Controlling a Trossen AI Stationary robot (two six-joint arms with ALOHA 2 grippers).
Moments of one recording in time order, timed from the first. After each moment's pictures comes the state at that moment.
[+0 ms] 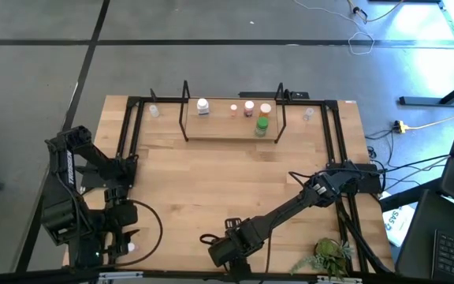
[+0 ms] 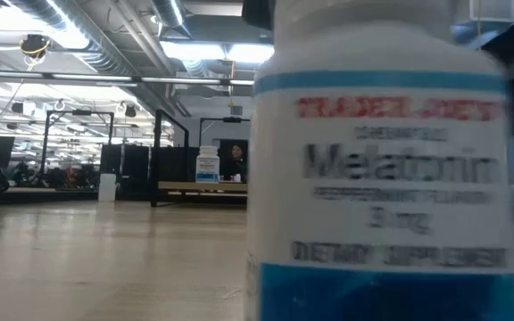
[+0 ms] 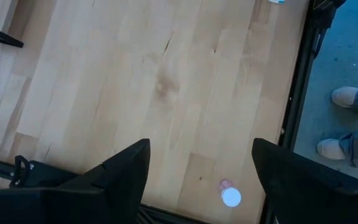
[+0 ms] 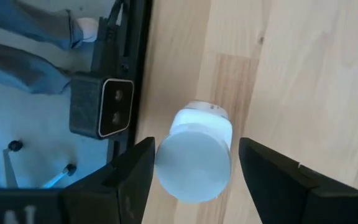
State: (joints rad) left arm -1.15 1.53 1.71 -1.56 -0.50 -1.38; right arm 0.55 2.44 2.33 -1.16 -0.10 0.43
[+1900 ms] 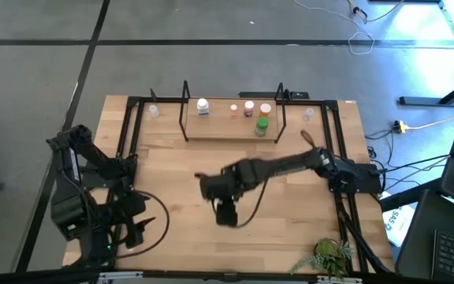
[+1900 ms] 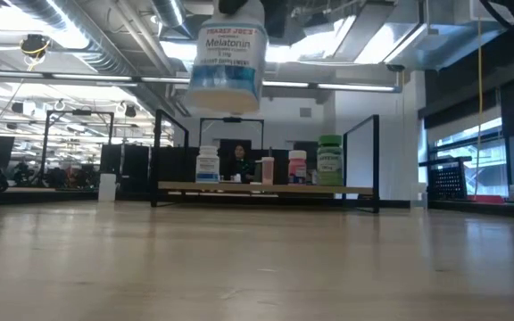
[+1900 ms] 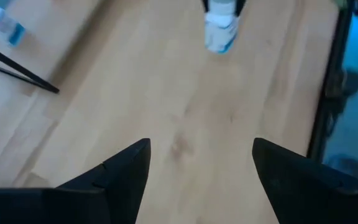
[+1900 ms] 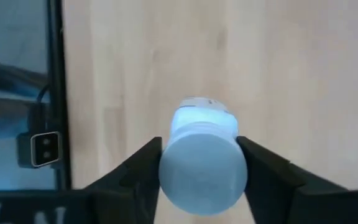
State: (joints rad) left arm -1.07 1.52 1.71 -1.57 -0.73 -1.41; right arm 0.25 2.27 2.36 -1.29 -0.10 0.33
